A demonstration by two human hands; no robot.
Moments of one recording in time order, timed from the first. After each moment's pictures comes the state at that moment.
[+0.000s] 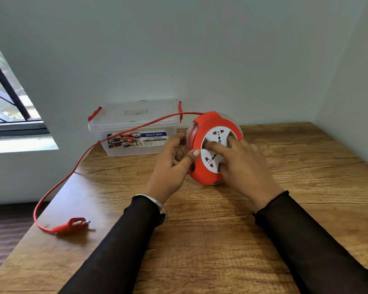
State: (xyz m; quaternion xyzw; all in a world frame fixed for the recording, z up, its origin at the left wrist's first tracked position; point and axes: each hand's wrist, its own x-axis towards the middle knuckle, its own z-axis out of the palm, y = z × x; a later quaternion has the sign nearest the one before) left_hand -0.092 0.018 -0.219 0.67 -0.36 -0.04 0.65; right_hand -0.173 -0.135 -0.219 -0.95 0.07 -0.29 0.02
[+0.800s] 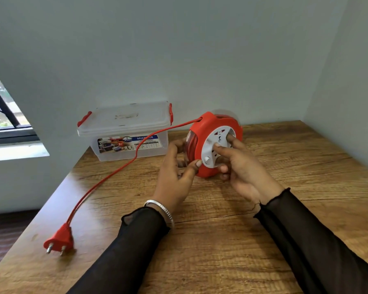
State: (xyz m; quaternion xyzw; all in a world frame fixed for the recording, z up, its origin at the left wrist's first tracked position) left_hand -0.104 -0.003 -0.240 0.69 -0.38 0.04 0.62; right_hand -0.169 -0.142 -0.217 -0.55 0.20 -0.18 0.79
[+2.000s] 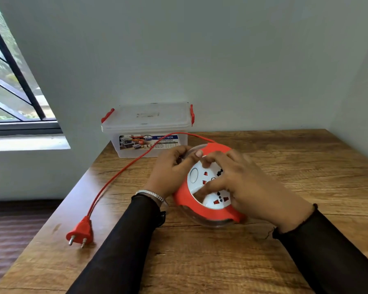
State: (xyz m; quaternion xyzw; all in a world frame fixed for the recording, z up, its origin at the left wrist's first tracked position) left_hand -0.069 0.036 -0.220 0.74 -0.35 -0.03 0.57; right_hand -0.193 -0.108 -0.196 -0.98 -0.14 -0.15 -0.01
